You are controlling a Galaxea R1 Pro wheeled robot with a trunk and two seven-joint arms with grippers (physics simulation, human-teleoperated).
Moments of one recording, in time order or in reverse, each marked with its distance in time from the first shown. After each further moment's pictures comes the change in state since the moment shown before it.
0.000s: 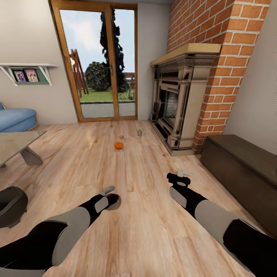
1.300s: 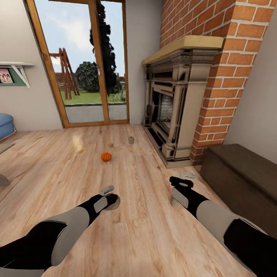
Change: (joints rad) left arm 0.000 0.007 0.000 0.000 0.000 0.000 0.001; right arm -0.001 -0.009 -0.008 0.037 -0.001 0.070 0.000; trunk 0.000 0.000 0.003
